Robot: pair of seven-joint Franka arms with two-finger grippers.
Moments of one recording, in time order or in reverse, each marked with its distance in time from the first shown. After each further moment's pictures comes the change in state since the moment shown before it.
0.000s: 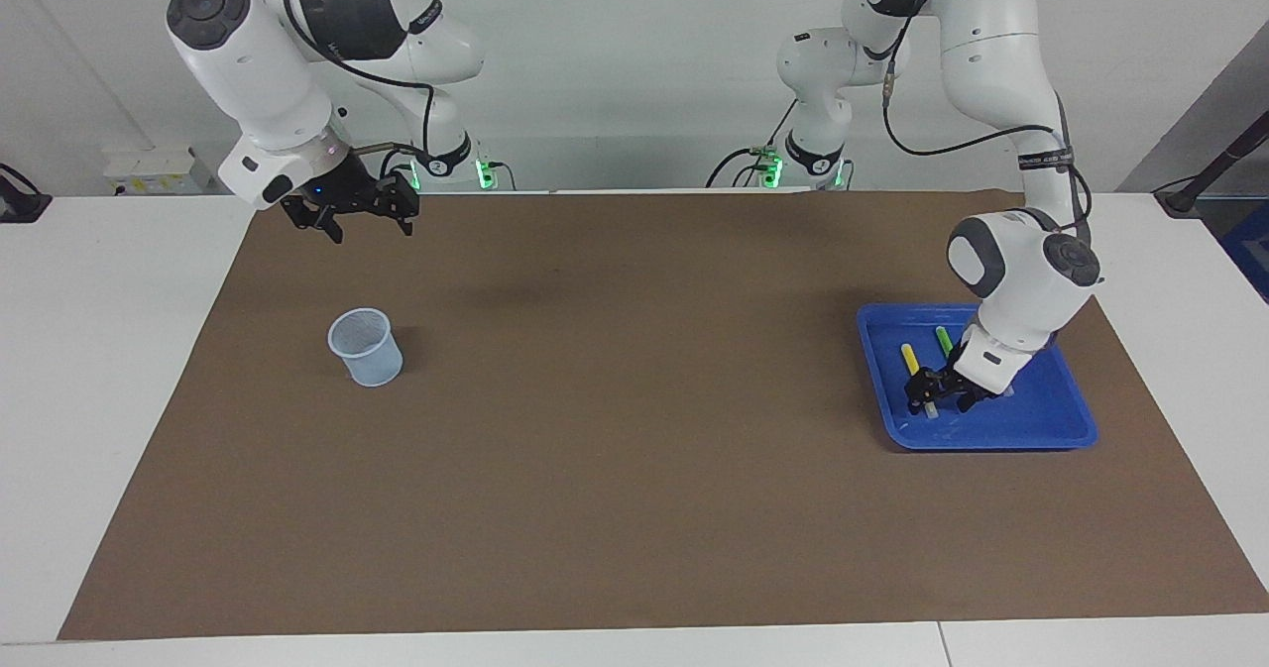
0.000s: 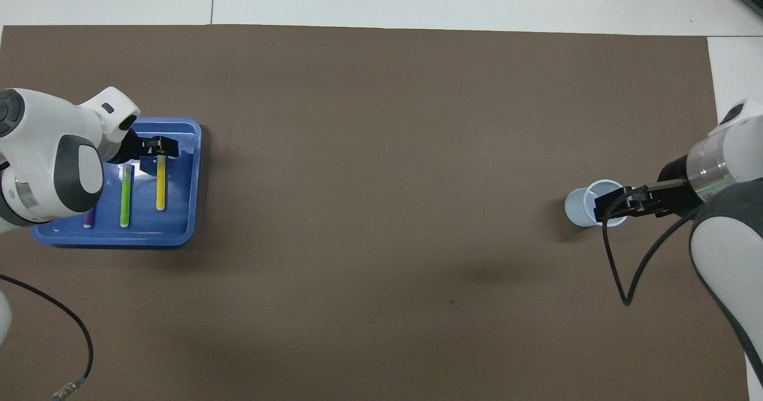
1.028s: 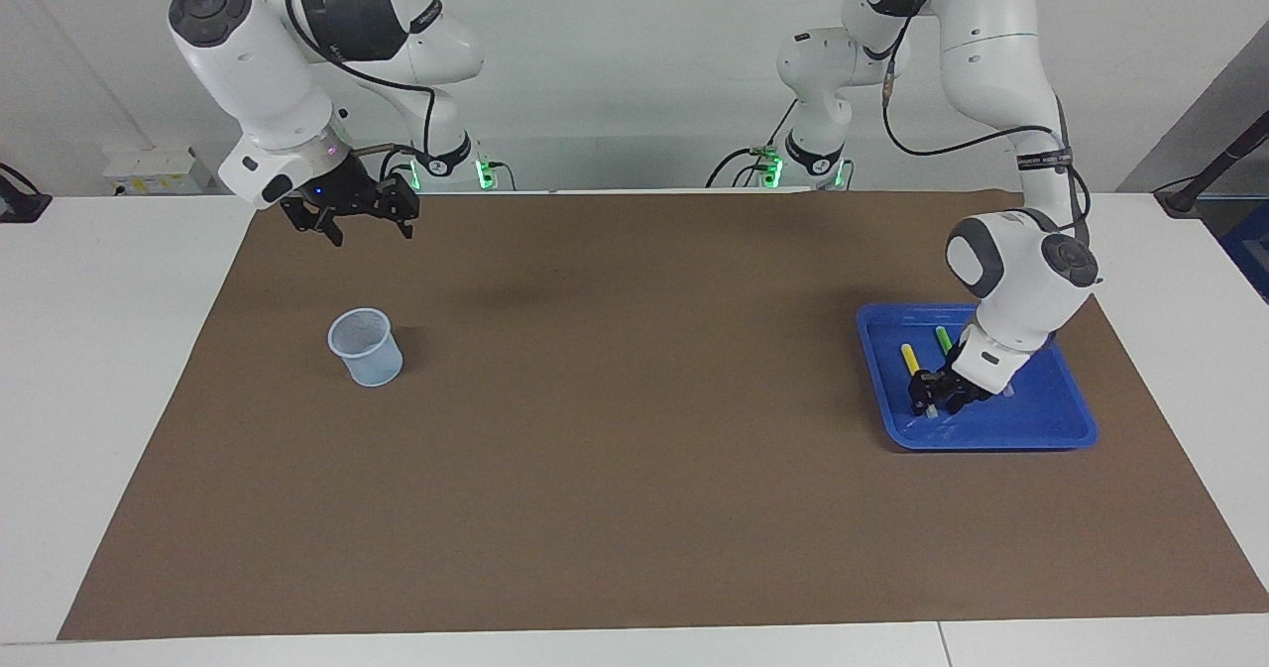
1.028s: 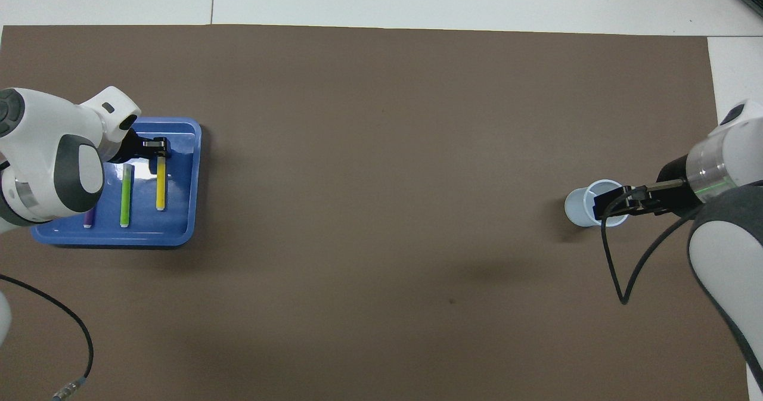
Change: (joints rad) left arm -0.002 -0.003 -0.001 0.003 0.000 0.000 0.002; right arm 0.000 -0.009 0.000 -0.015 0.000 0.020 0.000
